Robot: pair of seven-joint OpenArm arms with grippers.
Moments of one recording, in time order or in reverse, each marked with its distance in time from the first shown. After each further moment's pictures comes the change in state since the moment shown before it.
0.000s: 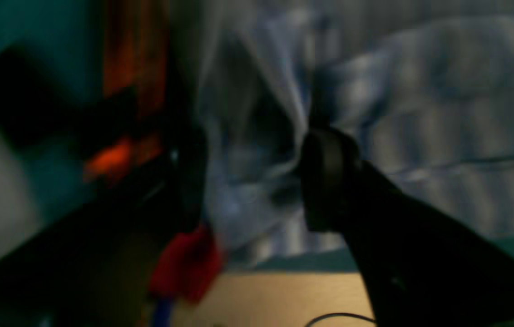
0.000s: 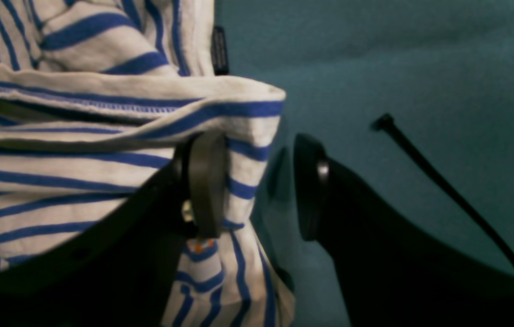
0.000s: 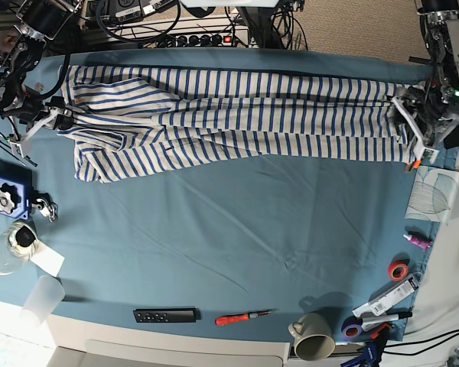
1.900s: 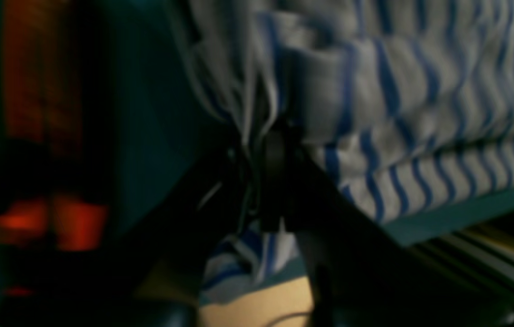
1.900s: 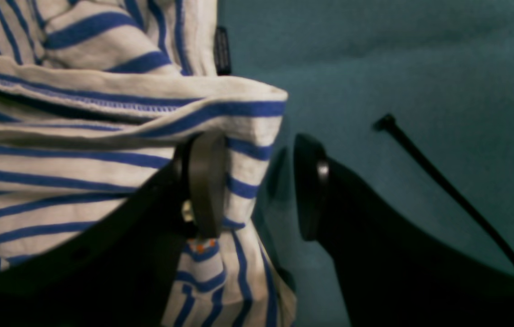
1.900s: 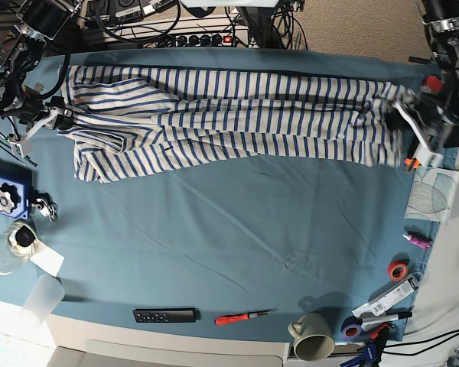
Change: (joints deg) left arm -3.3 -0.2 -6.1 -4.4 -24.0 -7.1 4.0; right arm 0.0 0.0 0.0 0.0 0.0 0.0 0.0
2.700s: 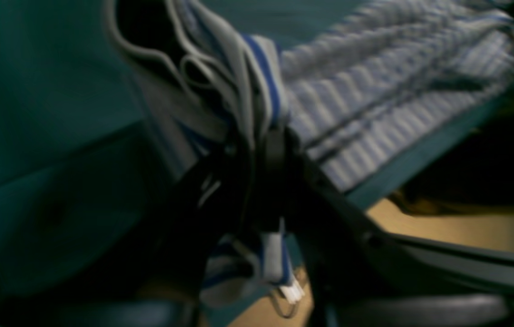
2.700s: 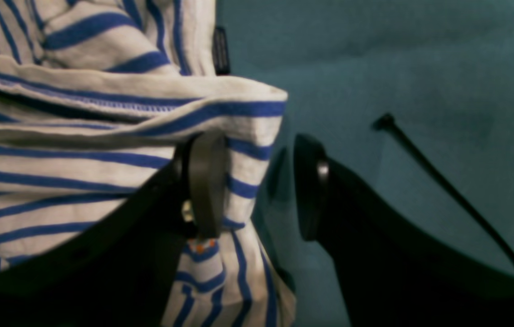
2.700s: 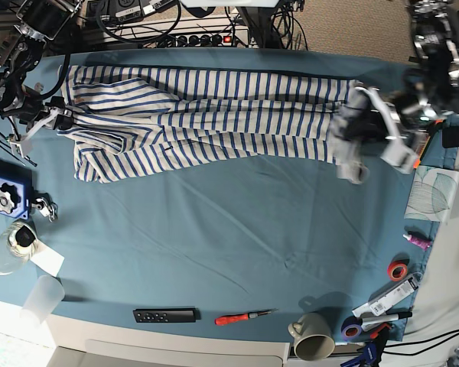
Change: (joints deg) left arm 3.0 7.4 4.8 16.4 -14.4 -8.2 1.3; right arm 0.2 0.0 0.0 0.0 0.0 0.0 0.0
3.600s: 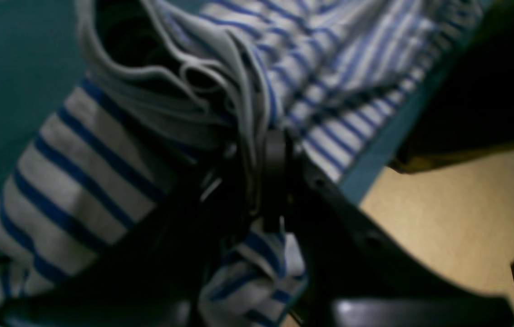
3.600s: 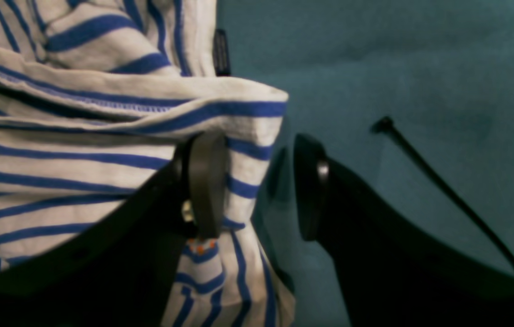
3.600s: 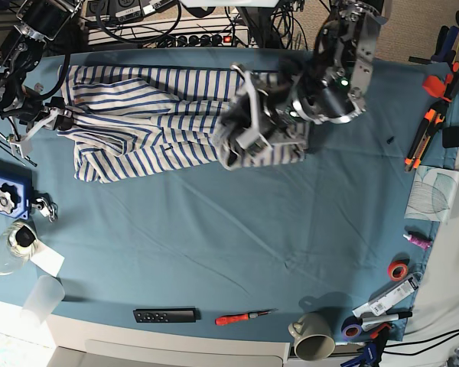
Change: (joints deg) left arm -6.3 9.8 39.7 0.0 30.3 7.2 -12.9; right arm 0.0 0.0 0.0 0.0 0.0 0.0 0.0
